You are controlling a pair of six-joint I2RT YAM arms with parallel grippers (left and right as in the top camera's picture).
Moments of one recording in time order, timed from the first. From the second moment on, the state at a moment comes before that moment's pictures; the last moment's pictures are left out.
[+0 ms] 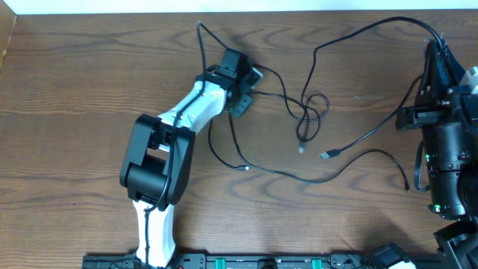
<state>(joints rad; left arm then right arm) -0.37 2.11 1.46 -0.53 0.00 0.29 0.44 0.81 1.24 -0.18 0.34 -0.18</state>
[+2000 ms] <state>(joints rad) -0.27 1.53 1.46 -0.73 0.21 0.03 0.42 1.30 1.24 -0.26 -0.09 -0.13</state>
